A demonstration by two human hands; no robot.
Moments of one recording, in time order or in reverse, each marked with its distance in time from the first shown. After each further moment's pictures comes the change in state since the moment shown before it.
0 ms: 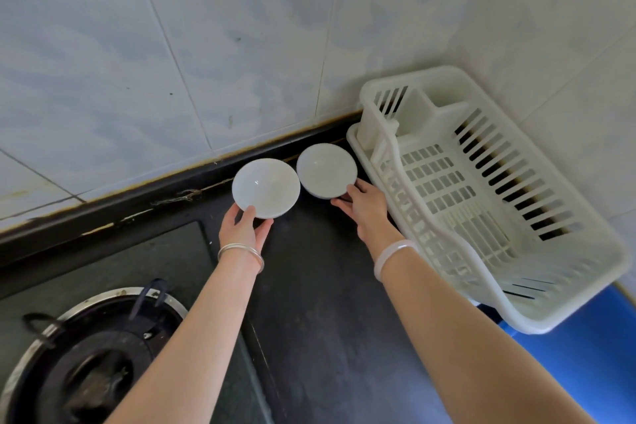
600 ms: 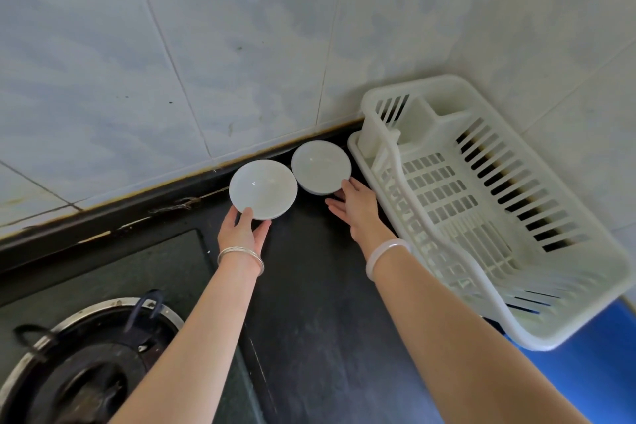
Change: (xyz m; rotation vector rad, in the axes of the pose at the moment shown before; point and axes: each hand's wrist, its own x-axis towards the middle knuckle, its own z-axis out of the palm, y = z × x) left_hand 0.011 0.005 0.009 -0.033 0.015 0.016; right_hand 0.012 -0.005 0.017 -0.051 -0.068 0.024
